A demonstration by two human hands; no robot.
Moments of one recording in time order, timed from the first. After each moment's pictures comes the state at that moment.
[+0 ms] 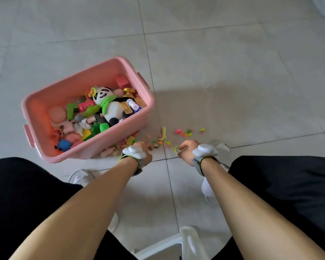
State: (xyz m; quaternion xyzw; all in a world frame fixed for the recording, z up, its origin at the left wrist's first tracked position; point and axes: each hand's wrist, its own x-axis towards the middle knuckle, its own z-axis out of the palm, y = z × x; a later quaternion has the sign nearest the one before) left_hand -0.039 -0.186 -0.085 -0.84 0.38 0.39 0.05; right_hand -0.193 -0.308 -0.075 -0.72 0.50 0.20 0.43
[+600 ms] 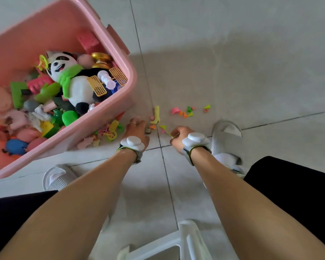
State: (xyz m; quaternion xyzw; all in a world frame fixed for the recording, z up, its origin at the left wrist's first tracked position) left_hand -0.026 -0.229 -0.226 -0.85 0.37 0.37 -0.05; right_hand -0.167 -0.336 -0.177 -0.69 0.53 0.26 0.43
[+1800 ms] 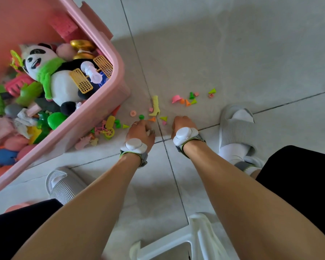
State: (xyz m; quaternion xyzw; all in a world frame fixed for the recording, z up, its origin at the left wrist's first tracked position) left_hand -0.045 -0.225 -0.245 -0.87 0.32 0.37 -0.11; right_hand -0.152 -0.337 -0.227 -0.77 0.46 0.32 0.30
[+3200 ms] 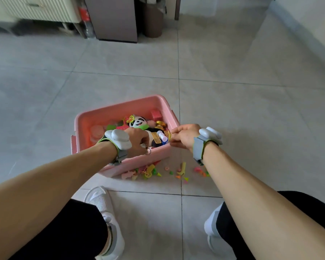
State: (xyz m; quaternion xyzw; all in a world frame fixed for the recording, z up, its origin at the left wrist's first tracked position) left_hand 0.073 -0.153 0.042 -0.85 0.47 0.24 -0.05; right_hand -0.053 -0.306 0.045 -0.62 0.46 -0.01 0.64
